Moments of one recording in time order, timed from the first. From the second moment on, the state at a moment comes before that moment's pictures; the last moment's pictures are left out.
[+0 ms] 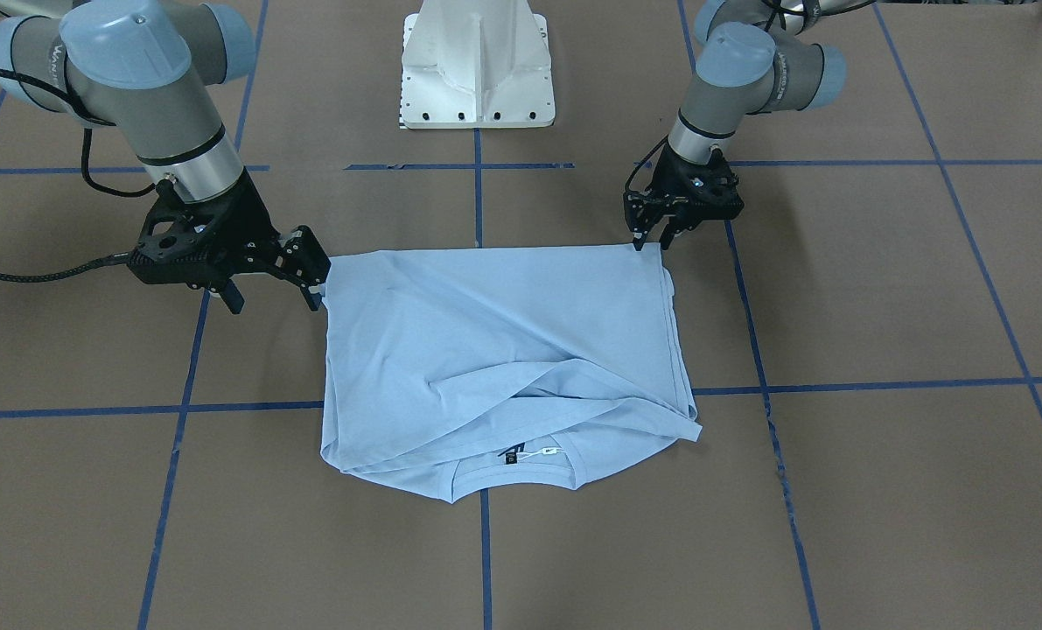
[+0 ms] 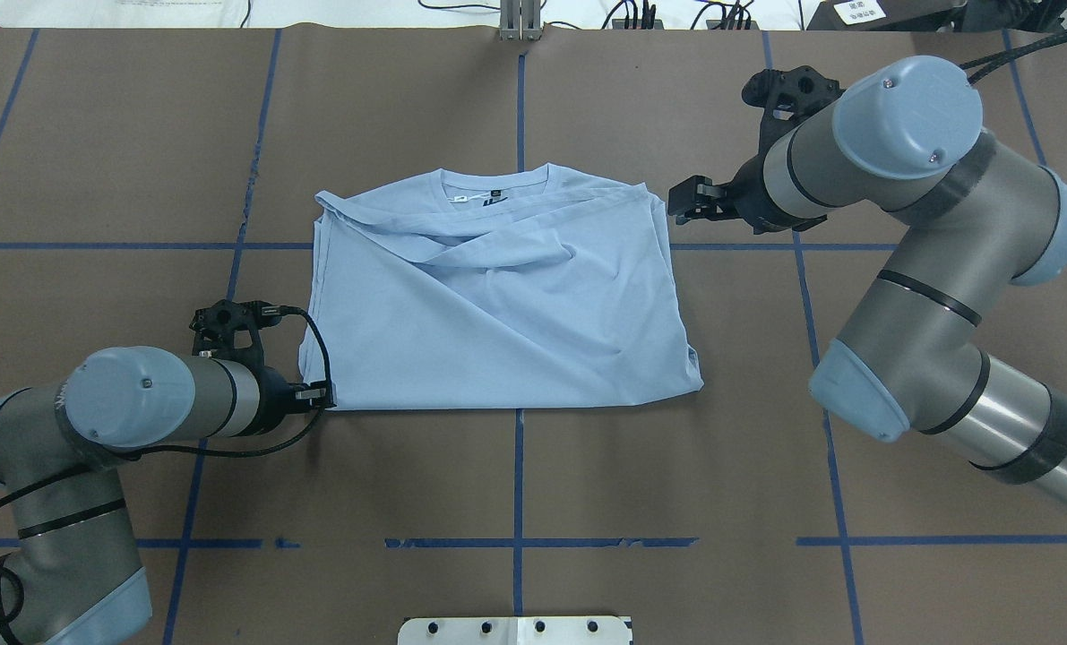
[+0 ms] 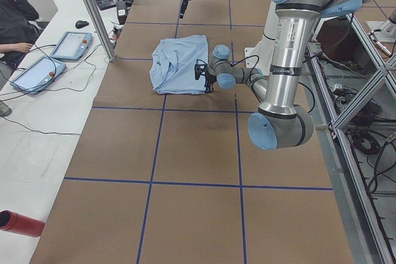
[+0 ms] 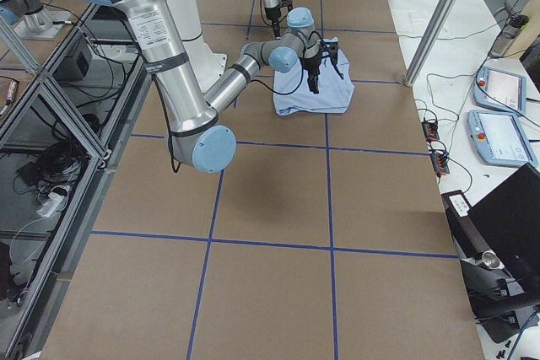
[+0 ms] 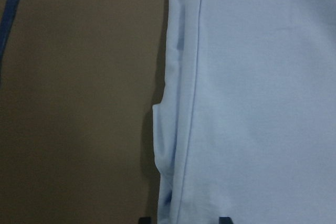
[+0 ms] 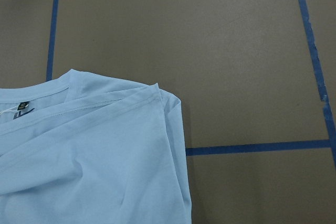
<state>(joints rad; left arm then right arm) -0.43 -1.75 -1.87 -2.05 -1.68 -1.41 0.76 -1.14 1.87 -1.41 1.87 1.17</state>
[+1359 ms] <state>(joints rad) -0.42 -1.74 -1.89 -2.04 -1.68 -1.41 0.76 -1.14 1.87 -1.41 1.87 1.16</state>
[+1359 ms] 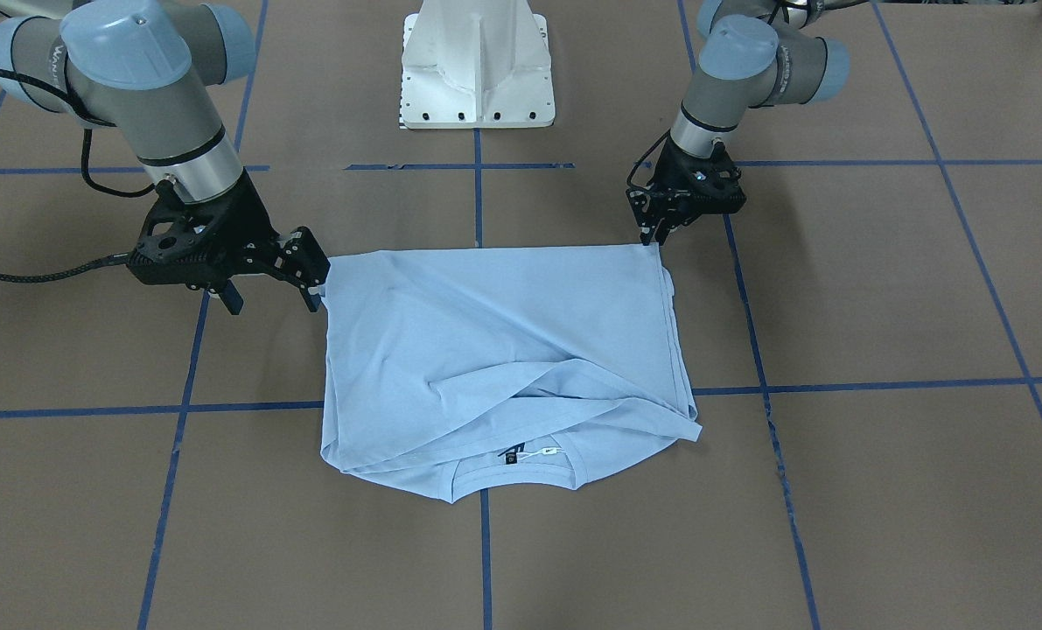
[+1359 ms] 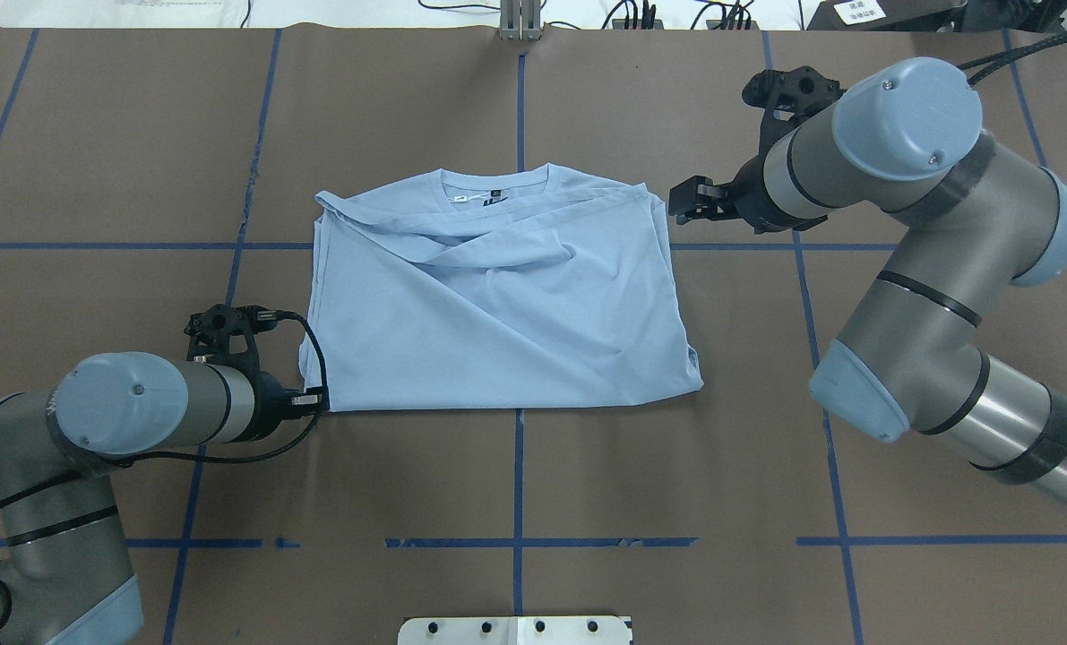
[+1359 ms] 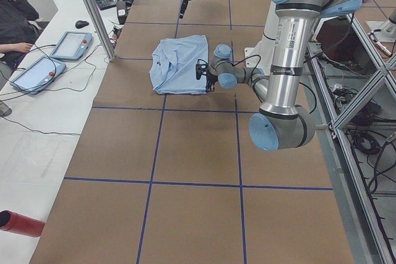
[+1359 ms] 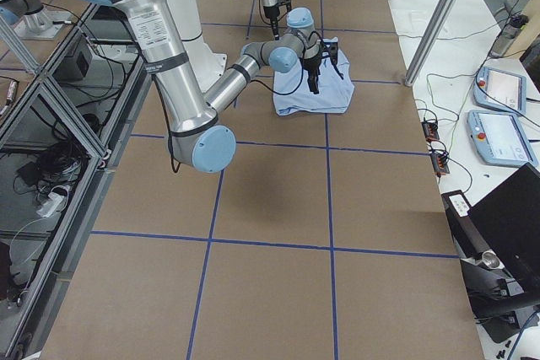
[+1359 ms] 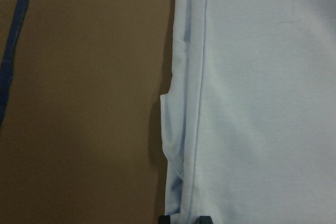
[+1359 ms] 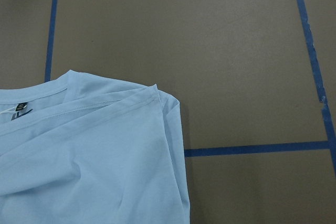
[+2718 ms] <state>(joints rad) -0.67 -1.76 -1.75 -2.05 -1.68 -1.08 0.76 -1.13 1.86 -1.41 1.87 1.15</state>
